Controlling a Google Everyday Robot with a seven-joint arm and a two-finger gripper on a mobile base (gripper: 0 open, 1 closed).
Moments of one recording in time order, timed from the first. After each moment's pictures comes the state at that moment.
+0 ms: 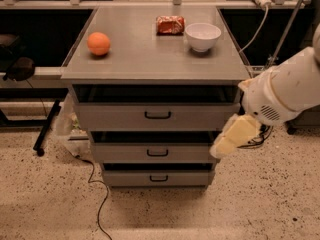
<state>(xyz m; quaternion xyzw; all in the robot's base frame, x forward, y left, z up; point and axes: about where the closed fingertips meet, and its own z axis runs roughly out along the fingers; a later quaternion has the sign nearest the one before) 0.462 -0.157 0.874 -0.51 0.82 0.06 0.26</state>
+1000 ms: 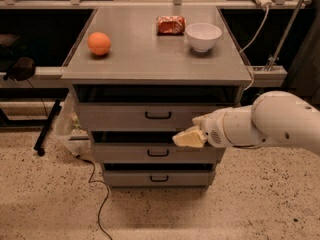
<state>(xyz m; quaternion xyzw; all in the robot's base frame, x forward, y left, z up) 0.524 -0.091 0.758 -0.36 0.84 0.18 0.36</state>
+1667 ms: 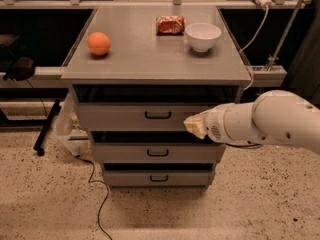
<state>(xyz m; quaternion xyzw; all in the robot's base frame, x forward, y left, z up) 0.541 -0.096 0.768 -0.35 0.83 0.16 0.40</state>
